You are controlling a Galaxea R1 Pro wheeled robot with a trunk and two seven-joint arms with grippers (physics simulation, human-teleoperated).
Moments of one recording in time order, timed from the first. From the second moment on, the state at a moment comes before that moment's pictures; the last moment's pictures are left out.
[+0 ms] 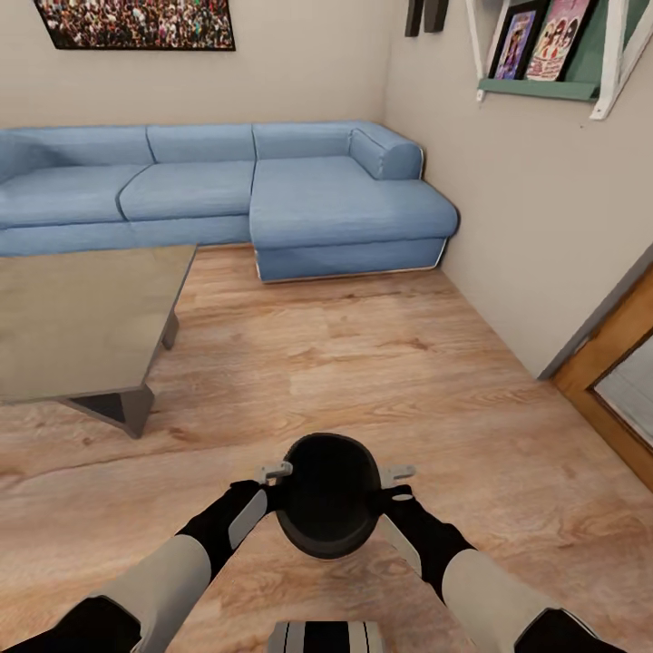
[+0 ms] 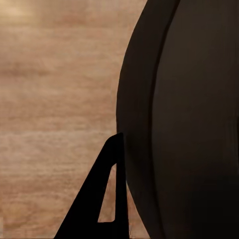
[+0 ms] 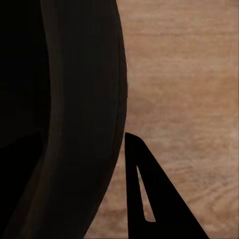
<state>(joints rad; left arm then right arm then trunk) -0.77 -0.10 -0.39 -0.41 0.59 0.39 0.26 -0.74 0.10 0.51 -0.40 -0.38 0.25 -0.27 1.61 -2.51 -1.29</state>
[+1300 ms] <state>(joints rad) -0.78 -0.10 -0.38 -0.40 0.59 0.38 0.25 -0.74 0.10 0.51 -0.40 -0.38 0.25 -0.28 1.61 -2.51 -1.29</state>
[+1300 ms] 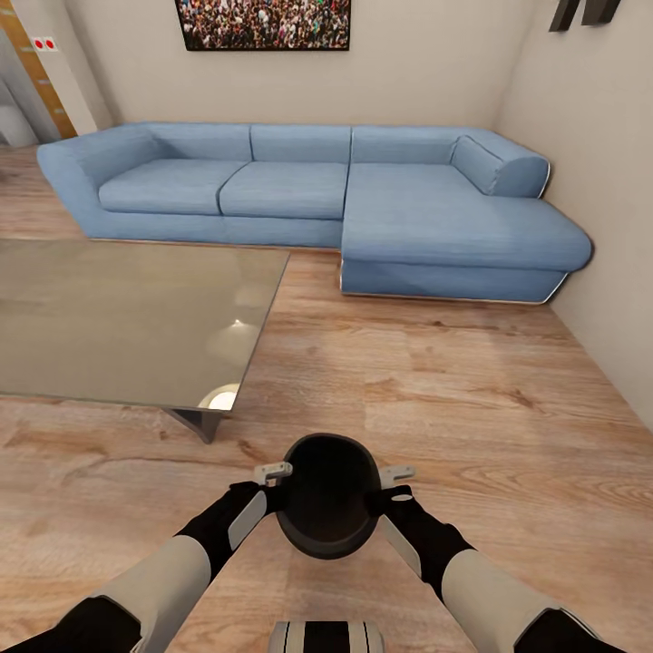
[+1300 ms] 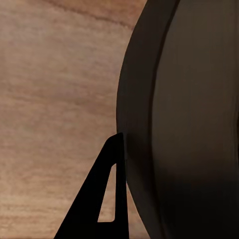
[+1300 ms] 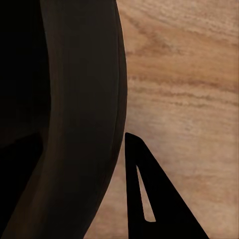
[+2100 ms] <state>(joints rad) -0.78 -0.10 -0.39 -0.40 0.59 0.37 0.25 -0.74 0.10 0.51 -0.40 -0.37 0.24 -0.28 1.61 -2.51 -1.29</state>
